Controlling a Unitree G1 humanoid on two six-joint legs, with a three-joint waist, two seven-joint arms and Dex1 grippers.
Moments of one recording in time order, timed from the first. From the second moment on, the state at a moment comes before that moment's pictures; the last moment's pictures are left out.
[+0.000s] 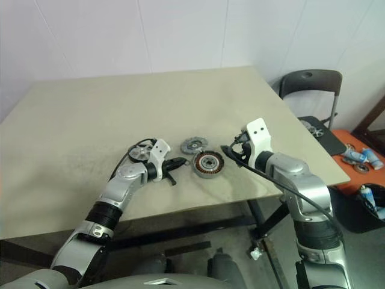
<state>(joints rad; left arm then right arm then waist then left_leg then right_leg) -0.46 0.20 -0.16 0.43 -0.08 0.25 -0.72 -0.32 -0.49 -0.04 -0.31 0.36 0.87 0.48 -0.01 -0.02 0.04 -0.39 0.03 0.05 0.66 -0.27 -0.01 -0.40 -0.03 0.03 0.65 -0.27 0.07</state>
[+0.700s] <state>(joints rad) -0.46 0.21 -0.09 0.44 -0.15 0.29 -0.69 -0.32 -0.49 -0.03 -0.28 0.36 0.86 0.49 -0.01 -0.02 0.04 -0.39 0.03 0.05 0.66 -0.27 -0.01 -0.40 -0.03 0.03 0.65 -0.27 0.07</state>
